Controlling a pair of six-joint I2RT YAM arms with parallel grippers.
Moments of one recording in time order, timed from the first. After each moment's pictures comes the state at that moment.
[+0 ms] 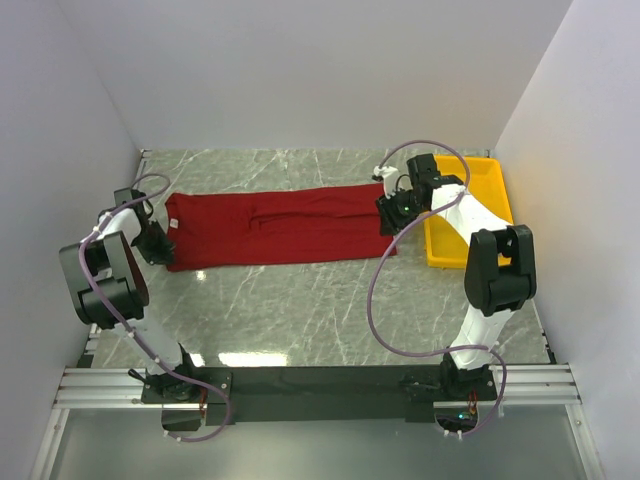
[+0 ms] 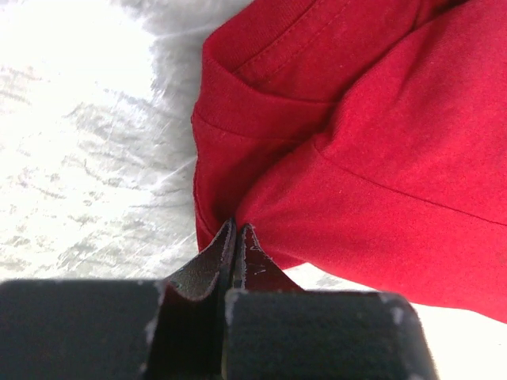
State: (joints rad) left arm 0.36 1.75 1.13 -0.65 0.08 -0.29; right arm 0.17 1.81 1.37 -0.68 -0.44 -0.43
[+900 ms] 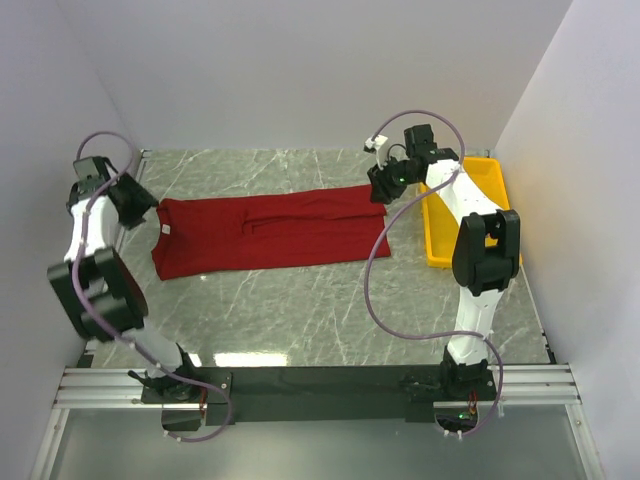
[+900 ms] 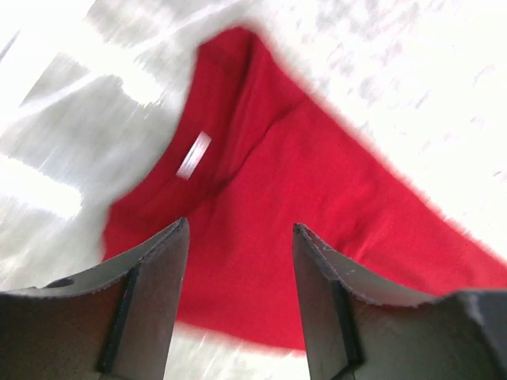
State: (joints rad) left arm 0.43 1.62 1.31 -0.56 0.17 -0.45; right arm 0.17 2.00 1.73 -0.71 -0.56 -0.61
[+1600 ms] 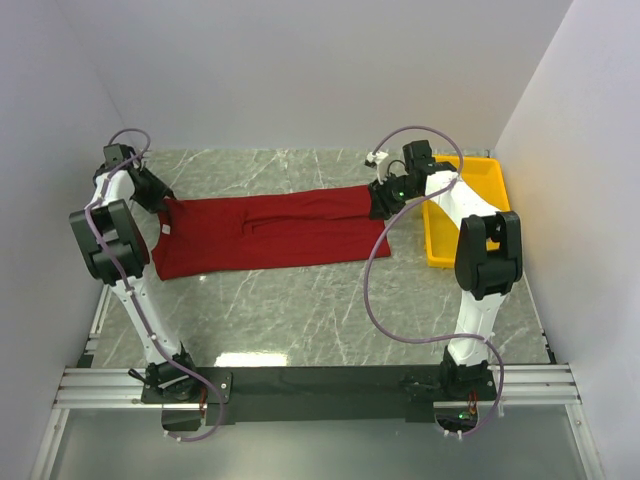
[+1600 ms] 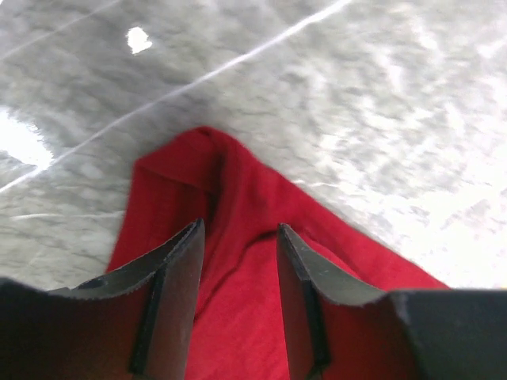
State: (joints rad) left arm 0.36 2.19 1.77 -0.59 0.23 -0.56; right arm 0.17 1.96 1.56 -0.66 -0.61 -0.54
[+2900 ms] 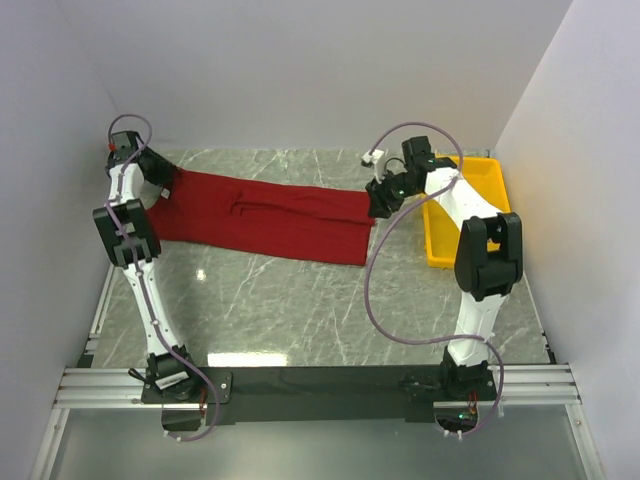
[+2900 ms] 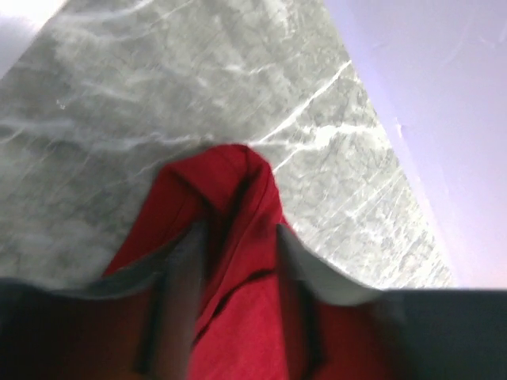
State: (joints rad) left arm 0.34 2.63 2.34 -0.50 0.29 -0.73; right arm 0.18 1.95 1.60 -0.72 -0.64 -0.65
